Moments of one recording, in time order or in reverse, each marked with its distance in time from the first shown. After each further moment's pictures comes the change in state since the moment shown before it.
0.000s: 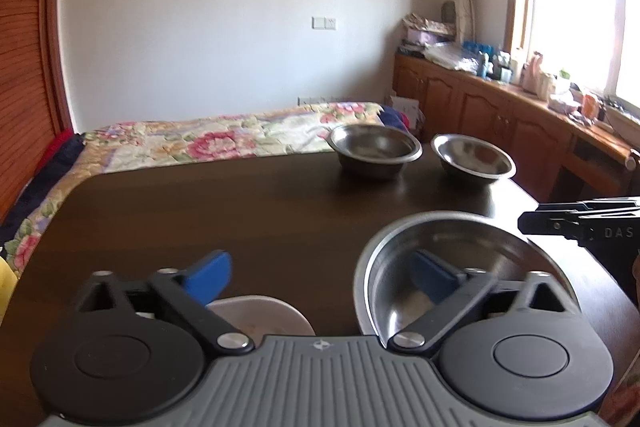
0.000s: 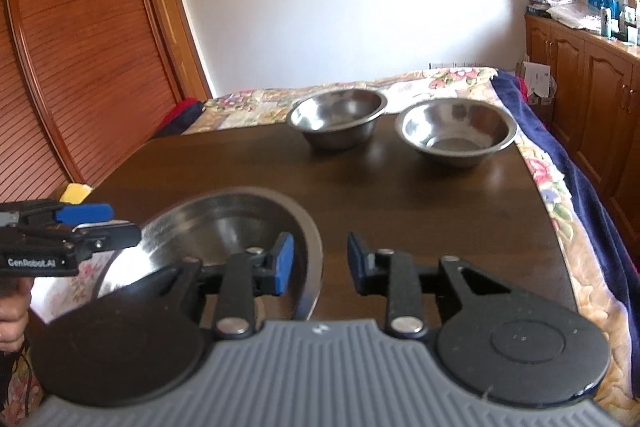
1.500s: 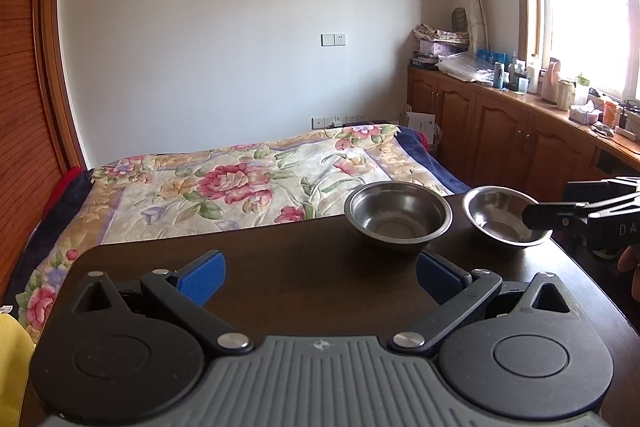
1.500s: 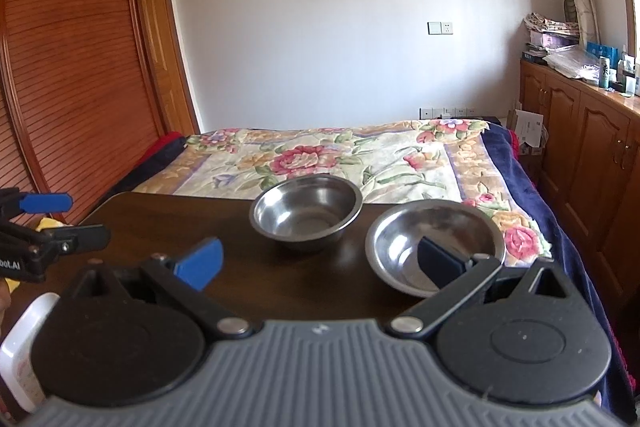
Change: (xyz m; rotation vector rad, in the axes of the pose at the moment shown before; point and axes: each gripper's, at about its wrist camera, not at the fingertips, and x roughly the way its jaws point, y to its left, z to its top) left arm 0.053 -0.001 0.073 0.054 -0.026 0.054; right arm 0.035 -0.023 0.069 -0.059 -0.097 -0.044
